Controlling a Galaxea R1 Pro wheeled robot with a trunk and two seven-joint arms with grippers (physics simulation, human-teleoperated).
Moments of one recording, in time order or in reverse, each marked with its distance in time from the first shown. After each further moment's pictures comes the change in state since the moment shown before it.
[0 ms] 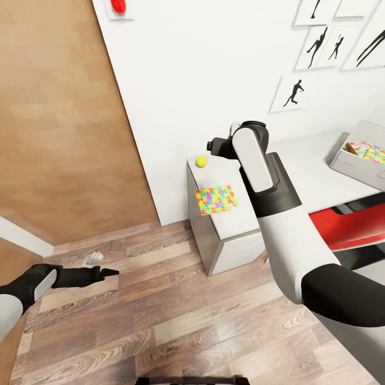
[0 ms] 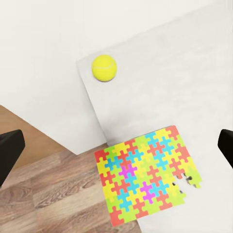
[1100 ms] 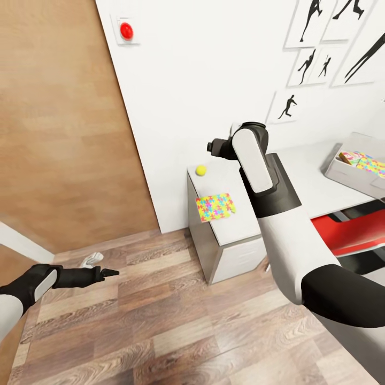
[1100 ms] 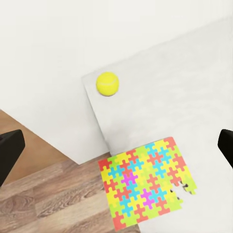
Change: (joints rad) left arm 0.001 -0.001 -0.001 0.000 -0.002 -0.001 0.001; right arm 0.003 0.000 -0.001 0.002 0.003 -0.001 0.000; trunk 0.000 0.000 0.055
